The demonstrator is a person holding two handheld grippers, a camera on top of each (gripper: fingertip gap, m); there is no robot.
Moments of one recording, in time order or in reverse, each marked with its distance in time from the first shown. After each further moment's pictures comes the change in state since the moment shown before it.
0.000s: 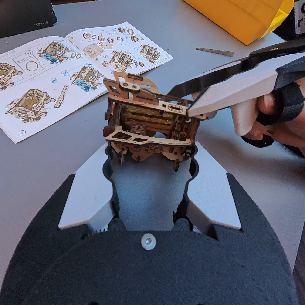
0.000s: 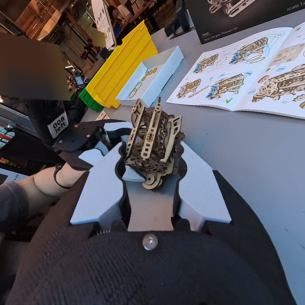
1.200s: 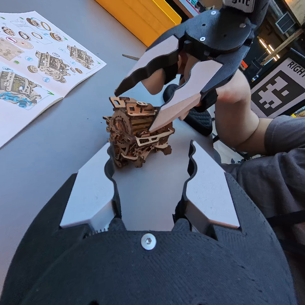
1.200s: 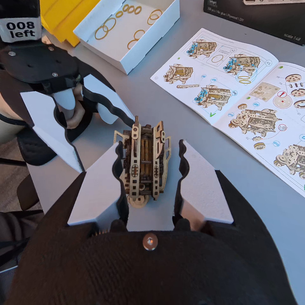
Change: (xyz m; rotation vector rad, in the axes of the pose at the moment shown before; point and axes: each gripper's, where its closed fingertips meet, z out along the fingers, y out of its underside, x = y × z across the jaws) left arm 0.025 -0.023 -0.030 -0.037 0.575 -0.078; right arm 0.008 -0.008 0.007 -0.371 0.227 -0.340
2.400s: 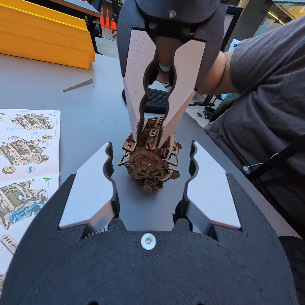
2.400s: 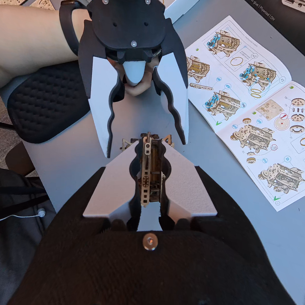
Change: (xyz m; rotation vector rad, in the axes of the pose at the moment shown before) left arm -0.005 -0.023 0.013 -0.065 0.481 0.437; right arm -0.016 -0.011 -0.001 -0.213 0.007 -0.157
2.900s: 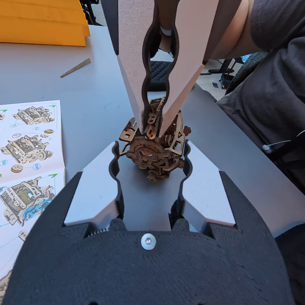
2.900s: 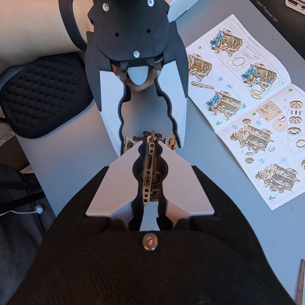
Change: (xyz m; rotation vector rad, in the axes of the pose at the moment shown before) left arm -0.004 0.023 0.007 -0.166 -0.049 0.115; right arm -0.003 0.002 0.001 -0.023 0.018 -0.037
